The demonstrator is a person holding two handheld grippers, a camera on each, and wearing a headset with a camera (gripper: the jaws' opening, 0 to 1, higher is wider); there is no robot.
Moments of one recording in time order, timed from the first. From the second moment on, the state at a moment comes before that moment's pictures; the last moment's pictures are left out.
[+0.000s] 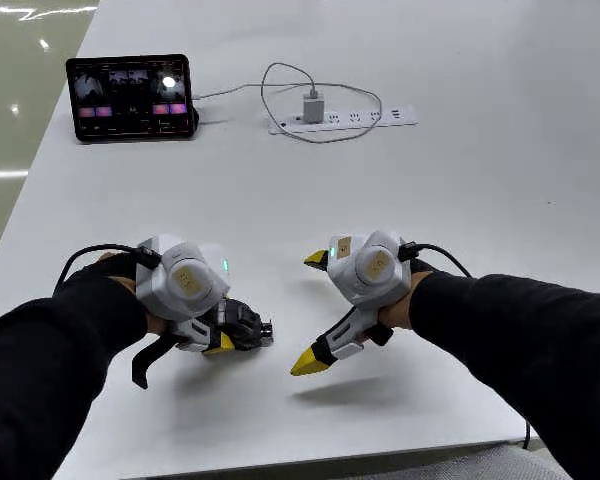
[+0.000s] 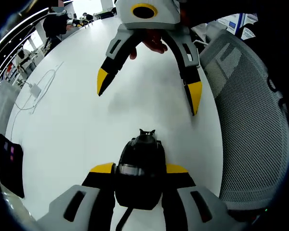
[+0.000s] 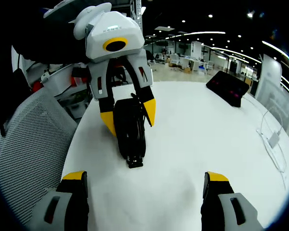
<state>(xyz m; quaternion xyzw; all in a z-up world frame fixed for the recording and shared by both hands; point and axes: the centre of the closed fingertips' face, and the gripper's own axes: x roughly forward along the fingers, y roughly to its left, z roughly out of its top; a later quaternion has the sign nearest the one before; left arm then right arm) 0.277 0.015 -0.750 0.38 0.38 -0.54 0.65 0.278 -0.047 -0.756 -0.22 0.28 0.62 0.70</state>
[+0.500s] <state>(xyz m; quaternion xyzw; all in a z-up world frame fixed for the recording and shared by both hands) 0.278 0.014 -0.751 0.37 0.38 -0.54 0.65 0.273 -0.038 -0.767 -0.24 0.28 0.64 0.68</state>
